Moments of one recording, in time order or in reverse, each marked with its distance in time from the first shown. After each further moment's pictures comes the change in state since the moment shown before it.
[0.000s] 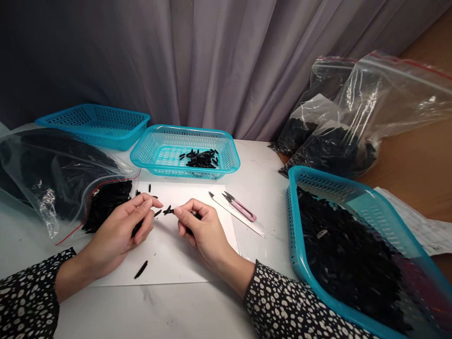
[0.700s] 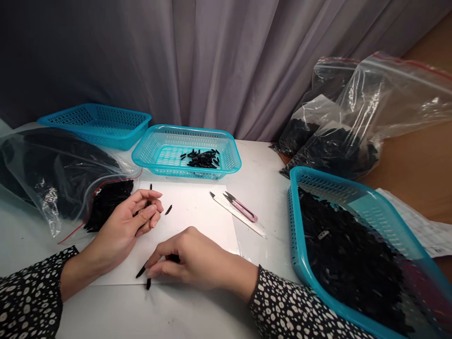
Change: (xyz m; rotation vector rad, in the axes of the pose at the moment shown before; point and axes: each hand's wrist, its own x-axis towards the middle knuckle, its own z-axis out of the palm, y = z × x) left_hand 0.007 -0.007 -0.001 -0.078 0.113 0.094; right_hand -0.009 -0.003 -0.007 -0.806 -0.655 -0.162
